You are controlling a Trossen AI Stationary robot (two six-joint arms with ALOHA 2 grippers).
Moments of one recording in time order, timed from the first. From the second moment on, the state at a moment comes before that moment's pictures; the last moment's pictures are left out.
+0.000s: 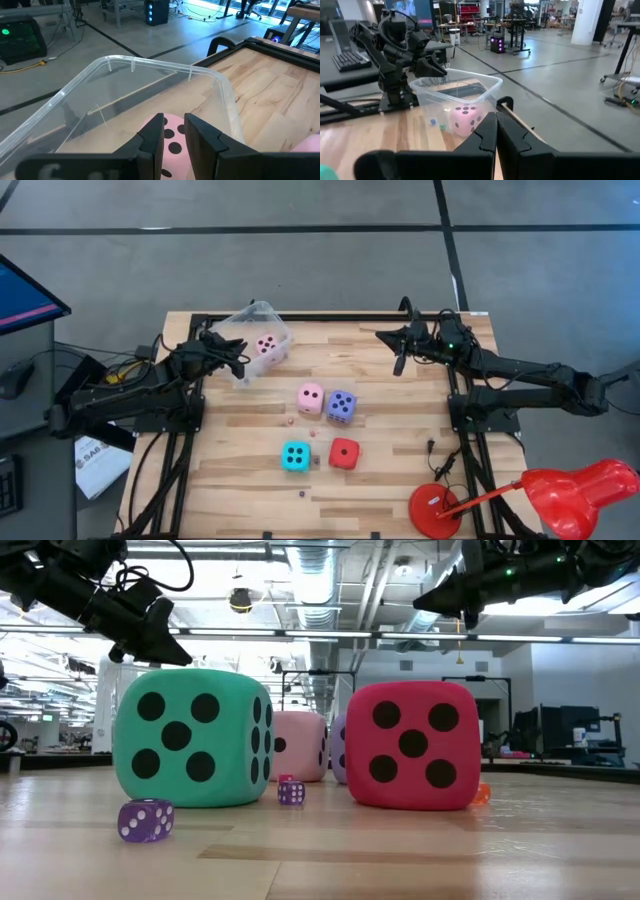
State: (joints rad) left arm 0.46 0.52 0.30 -0.09 -0.37 -0.16; right arm -0.41 0.89 0.54 0.29 -0.02 0.03
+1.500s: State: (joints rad) left arm 0.46 0.52 0.30 -0.09 -0.37 -0.16; right arm -0.41 0.89 0.54 0.29 -0.03 0.12
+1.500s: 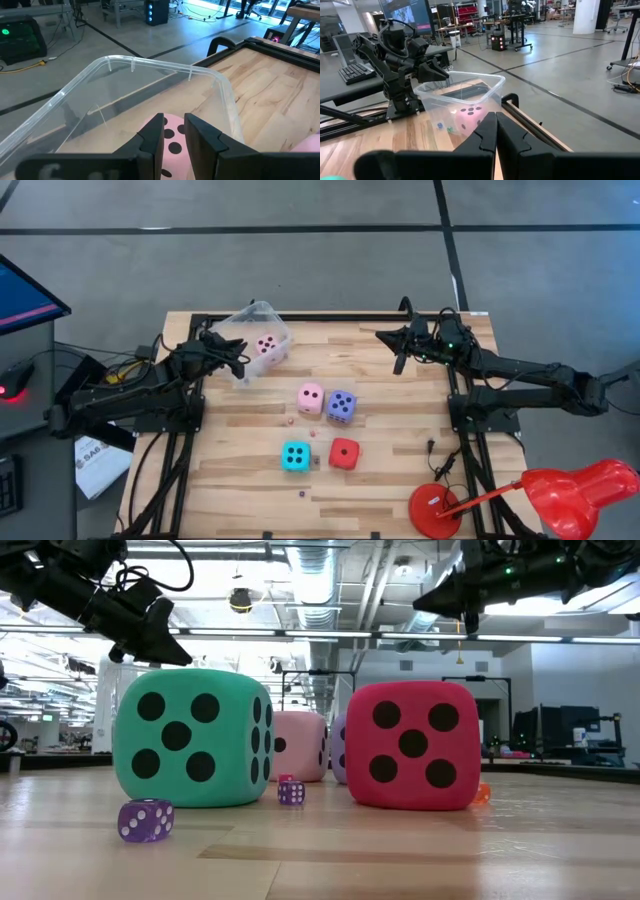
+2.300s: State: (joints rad) left arm 0.46 0.52 0.30 -0.01 -0.37 -0.16; right arm -0.41 0.90 0.54 0.29 -0.02 0.12
